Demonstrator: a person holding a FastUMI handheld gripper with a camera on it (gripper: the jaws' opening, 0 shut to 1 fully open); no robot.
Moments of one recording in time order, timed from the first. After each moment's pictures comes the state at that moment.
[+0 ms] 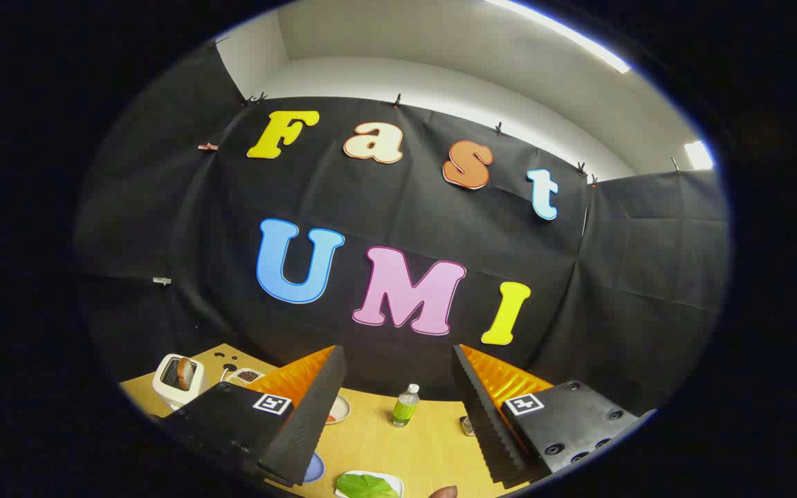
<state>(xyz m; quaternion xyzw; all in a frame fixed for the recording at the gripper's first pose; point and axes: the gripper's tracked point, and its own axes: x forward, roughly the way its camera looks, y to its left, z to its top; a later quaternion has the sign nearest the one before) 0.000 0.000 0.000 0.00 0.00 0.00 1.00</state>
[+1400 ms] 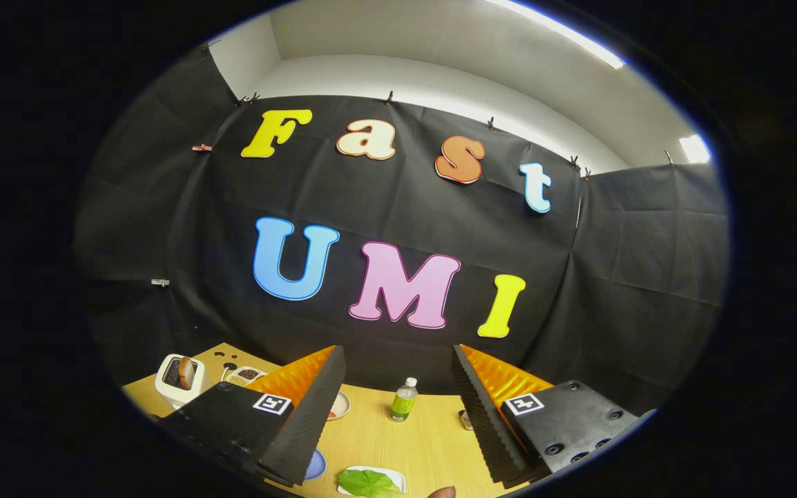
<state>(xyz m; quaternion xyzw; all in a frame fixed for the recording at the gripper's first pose) -0.012 -0.007 -0.005 0.01 0.01 -0.01 1.00</state>
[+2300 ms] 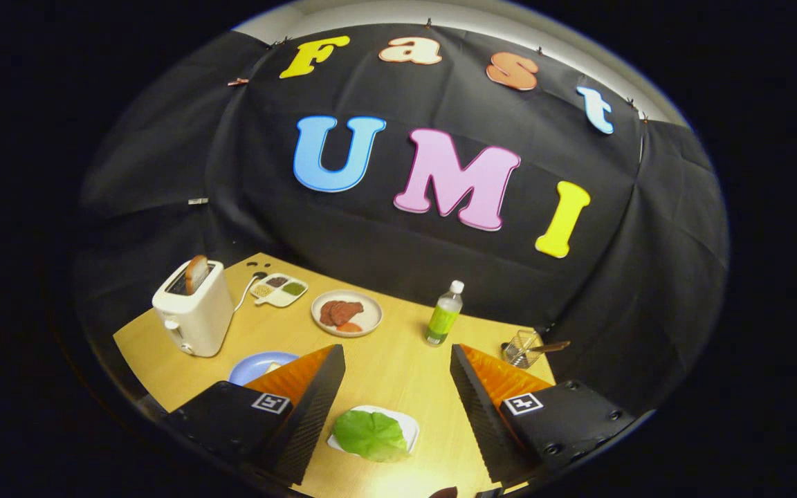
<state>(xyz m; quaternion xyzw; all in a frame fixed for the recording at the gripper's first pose) -0.001 0.022 -0.219 0.00 0.20 0.13 0.97</state>
